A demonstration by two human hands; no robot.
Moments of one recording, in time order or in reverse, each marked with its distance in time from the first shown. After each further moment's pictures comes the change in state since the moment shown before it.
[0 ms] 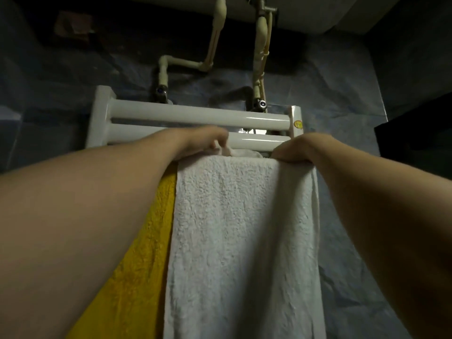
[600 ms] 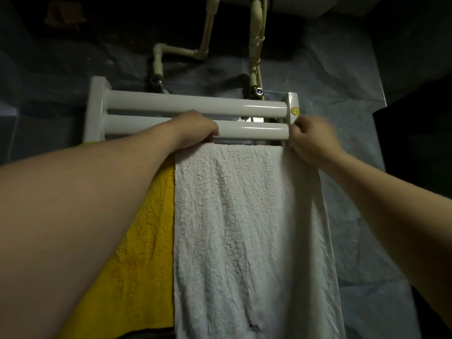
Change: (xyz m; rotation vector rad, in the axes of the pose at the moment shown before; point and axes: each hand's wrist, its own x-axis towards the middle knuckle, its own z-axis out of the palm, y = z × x) left_hand -0.009 0.005 0.010 0.179 0.318 0.094; right_hand -0.003 0.055 0.028 0.219 0.825 -0.261
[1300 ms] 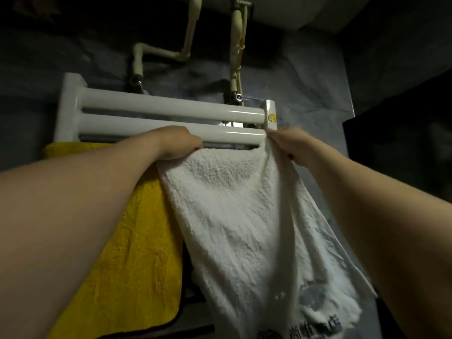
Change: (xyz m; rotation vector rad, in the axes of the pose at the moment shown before) left_hand 0.008 -0.005 0.015 0.203 -0.106 0.077; right_hand 0.006 -0.017 -0.023 0.406 -0.280 0.482
